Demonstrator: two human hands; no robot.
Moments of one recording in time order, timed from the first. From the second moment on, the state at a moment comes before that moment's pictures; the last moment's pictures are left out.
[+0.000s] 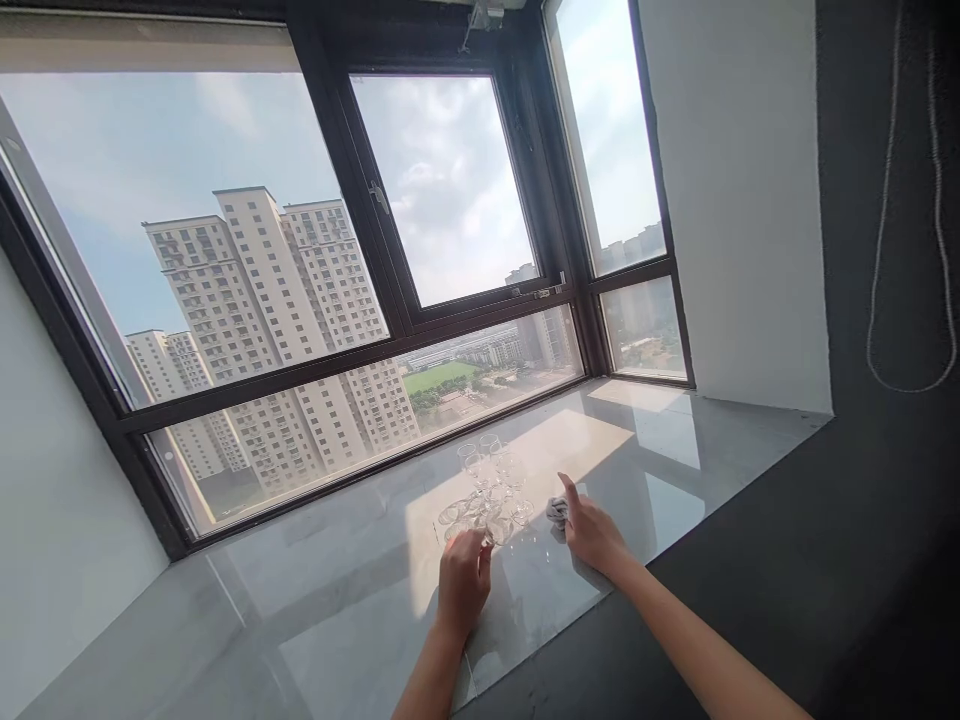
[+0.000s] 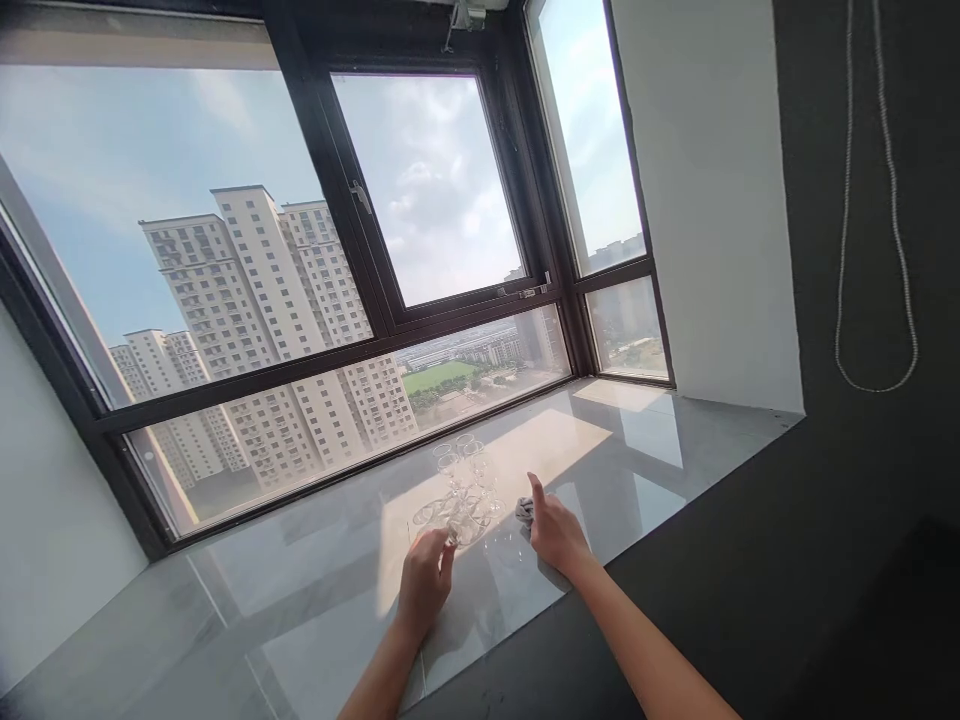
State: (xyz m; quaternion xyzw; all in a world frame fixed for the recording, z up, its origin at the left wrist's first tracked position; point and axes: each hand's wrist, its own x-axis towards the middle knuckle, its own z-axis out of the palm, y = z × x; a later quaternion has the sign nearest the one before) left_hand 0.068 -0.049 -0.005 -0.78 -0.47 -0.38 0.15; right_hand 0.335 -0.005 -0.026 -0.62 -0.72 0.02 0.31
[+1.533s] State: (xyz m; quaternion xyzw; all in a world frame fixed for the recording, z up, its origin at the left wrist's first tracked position) left_hand 0.057 -0.039 -0.002 -0.67 -0.61 -0.42 0.05; right_hand 0.254 -0.143 0.111 -0.26 -0.76 0.02 0.59
